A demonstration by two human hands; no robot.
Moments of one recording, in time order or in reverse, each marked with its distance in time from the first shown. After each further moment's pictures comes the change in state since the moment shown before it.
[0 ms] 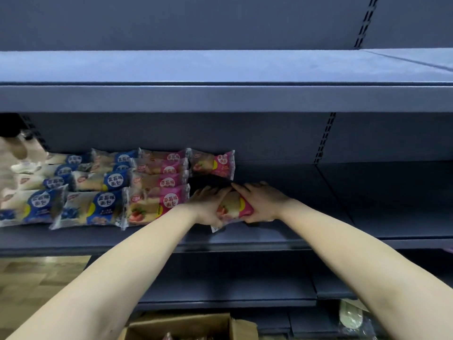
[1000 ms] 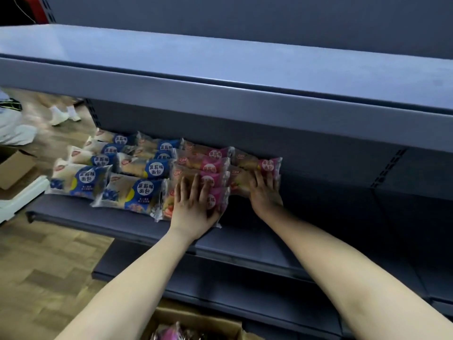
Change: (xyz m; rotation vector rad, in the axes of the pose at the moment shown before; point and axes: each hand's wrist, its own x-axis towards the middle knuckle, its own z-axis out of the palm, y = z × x) left_hand -0.037 -0.094 0.056 0.067 0.504 -0.452; right_hand 0.123 -0.046 0.032 0.053 0.095 0.292
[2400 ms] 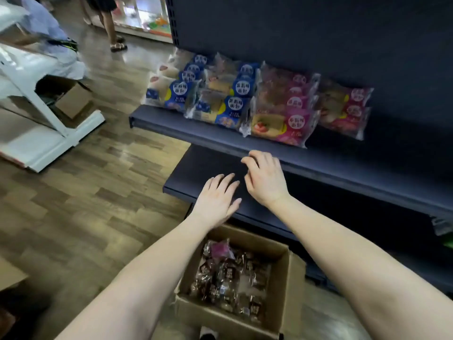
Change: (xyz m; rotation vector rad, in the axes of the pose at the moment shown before) left_hand -0.204 -0.115 0.034 -0.025 -0.132 0.128; right_hand -0.141 -0.206 0.056 0.217 0.416 -0.424
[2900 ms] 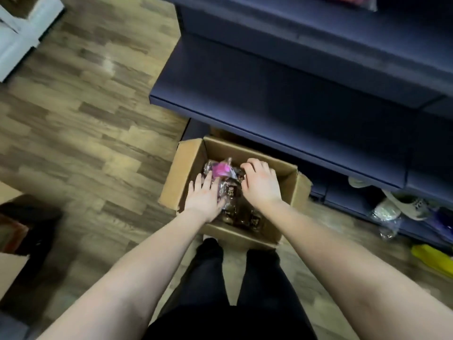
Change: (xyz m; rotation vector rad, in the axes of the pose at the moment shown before) left_hand -0.138 0.026 0.143 -0.168 -0.737 -0.333; right_hand -0.181 -0.052 0.120 0.147 -0.644 0.340
